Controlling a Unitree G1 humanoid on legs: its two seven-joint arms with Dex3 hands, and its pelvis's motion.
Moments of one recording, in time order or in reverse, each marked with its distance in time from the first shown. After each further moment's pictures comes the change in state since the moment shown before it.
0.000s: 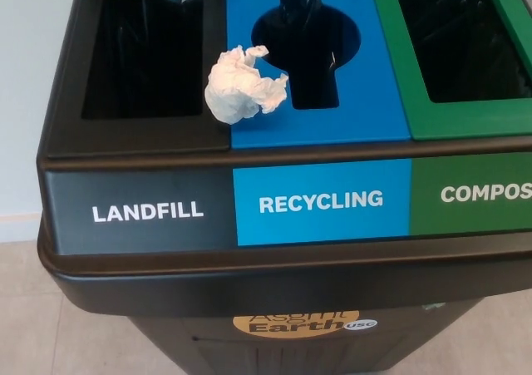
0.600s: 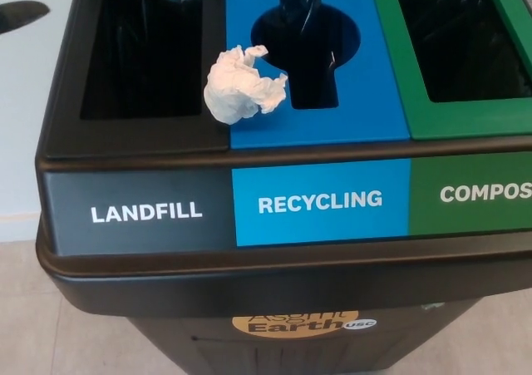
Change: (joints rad) left_arm -0.347 -0.081 -0.253 -0.103 0.019 0.185 -0.121; right_arm -0.003 0.003 0.014 -0.016 0.000 0.002 0.019
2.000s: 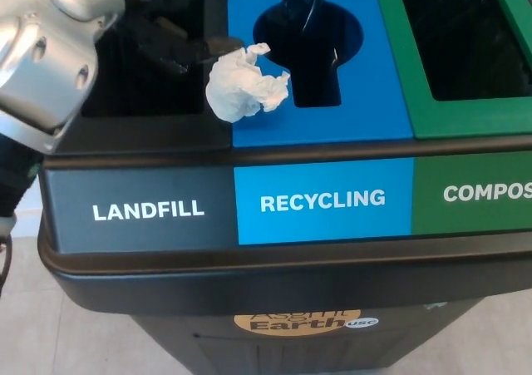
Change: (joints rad) left_arm -0.359 -0.355 -0.377 0.292 0.054 0.176 -0.220; right_arm 0.014 0.009 0.041 -0.026 -0.024 0.000 -0.006
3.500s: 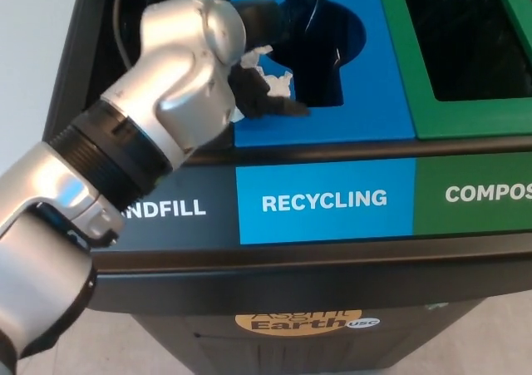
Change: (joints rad) left_arm -0.117 -0.238 -0.310 0.244 0.250 0.010 -0.001; right_arm 0.007 -0.005 0.024 0.012 -0.022 -0.024 -0.044
